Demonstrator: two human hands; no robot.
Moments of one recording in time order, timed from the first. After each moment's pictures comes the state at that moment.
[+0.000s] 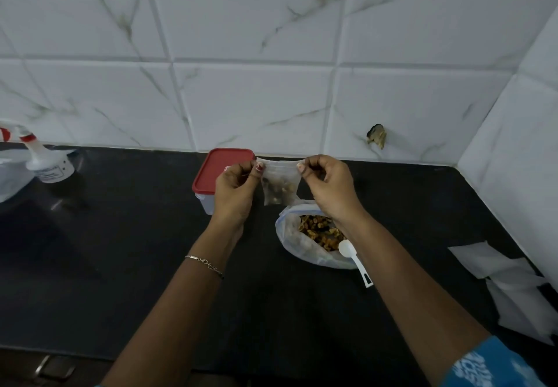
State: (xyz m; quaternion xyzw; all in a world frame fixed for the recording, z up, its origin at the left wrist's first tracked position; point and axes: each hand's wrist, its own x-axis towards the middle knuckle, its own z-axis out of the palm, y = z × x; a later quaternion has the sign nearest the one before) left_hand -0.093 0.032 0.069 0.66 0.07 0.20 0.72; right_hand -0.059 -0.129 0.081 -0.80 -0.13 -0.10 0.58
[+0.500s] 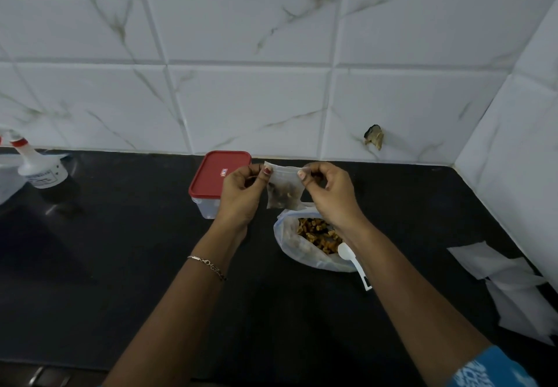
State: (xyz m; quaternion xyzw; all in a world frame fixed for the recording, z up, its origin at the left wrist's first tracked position) left_hand -0.088 0.025 0.073 0.68 0.05 0.14 0.71; right_hand -0.058 -0.134 0.073 -0.79 -0.13 -0.09 0.59
